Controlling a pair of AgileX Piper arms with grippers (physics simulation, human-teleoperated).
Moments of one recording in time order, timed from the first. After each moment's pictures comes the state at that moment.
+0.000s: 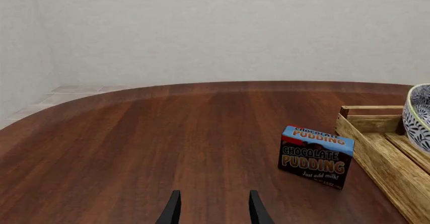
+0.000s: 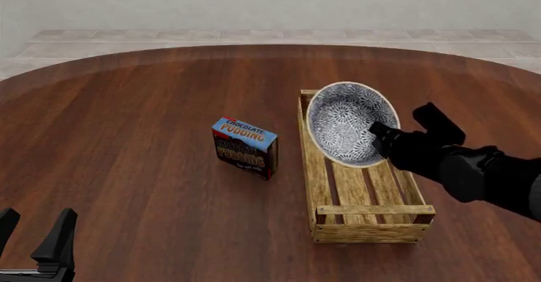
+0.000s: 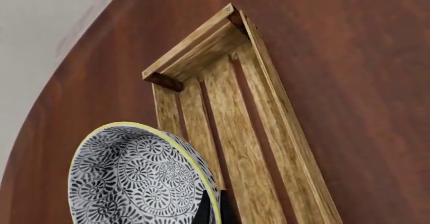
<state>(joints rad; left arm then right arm) 0.00 0.01 0.00 0.00 0.00 0.21 1.43 -0.73 -0.01 0.80</state>
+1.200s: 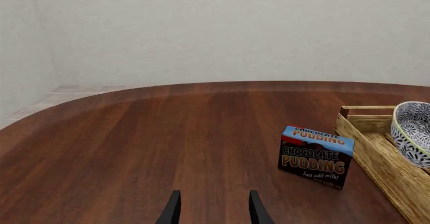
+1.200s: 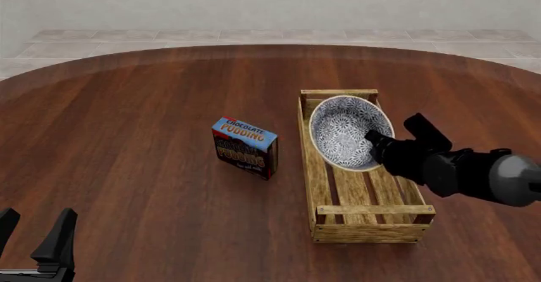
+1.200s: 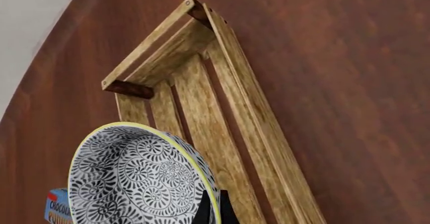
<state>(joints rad) 0.00 0.01 0.00 0.00 0.00 0.17 1.61 -0.76 -0.09 0.83</state>
